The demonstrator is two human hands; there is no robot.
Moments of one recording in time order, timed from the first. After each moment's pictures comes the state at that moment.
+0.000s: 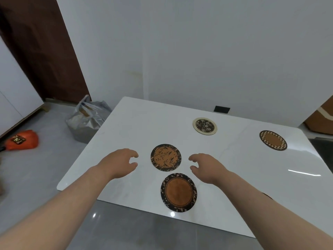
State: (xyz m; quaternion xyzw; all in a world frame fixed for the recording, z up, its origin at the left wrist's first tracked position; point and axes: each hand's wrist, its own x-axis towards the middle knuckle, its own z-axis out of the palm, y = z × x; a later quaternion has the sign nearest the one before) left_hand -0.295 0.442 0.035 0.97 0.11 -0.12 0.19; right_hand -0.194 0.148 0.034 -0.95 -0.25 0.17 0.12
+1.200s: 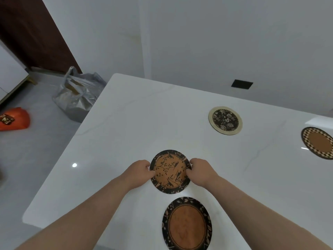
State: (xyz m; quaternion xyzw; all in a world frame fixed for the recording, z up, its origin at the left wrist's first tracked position) left_hand -0.134 0.440 -0.107 0.85 0.23 -0.25 0.40; right_hand -0.045 0.229 -0.100 -0.93 -0.14 0.32 0.15
